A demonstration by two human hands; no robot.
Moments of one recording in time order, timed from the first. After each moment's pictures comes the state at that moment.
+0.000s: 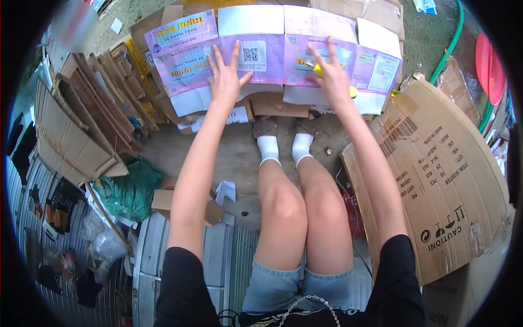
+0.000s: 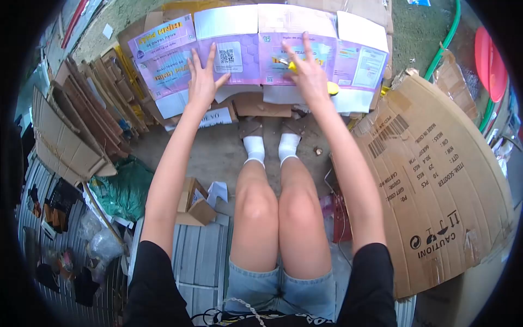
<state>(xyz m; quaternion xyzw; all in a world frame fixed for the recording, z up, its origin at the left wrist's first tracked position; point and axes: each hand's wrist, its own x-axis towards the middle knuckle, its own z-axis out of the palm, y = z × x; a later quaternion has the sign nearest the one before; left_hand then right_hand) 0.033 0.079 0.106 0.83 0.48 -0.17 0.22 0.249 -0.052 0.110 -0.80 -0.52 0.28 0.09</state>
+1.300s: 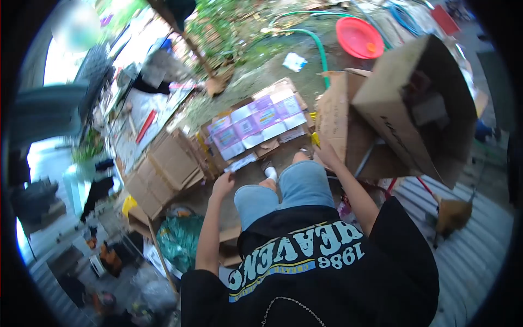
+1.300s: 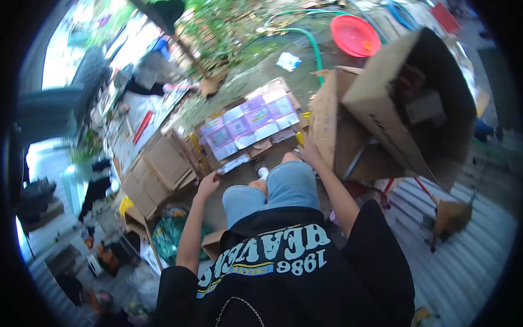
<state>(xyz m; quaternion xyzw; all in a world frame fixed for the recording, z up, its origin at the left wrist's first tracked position) -0.072 -0.009 0.621 0.83 0.36 -0.21 0.37 0.239 -0.269 0.612 -0.86 -0.28 0.29 0.31</state>
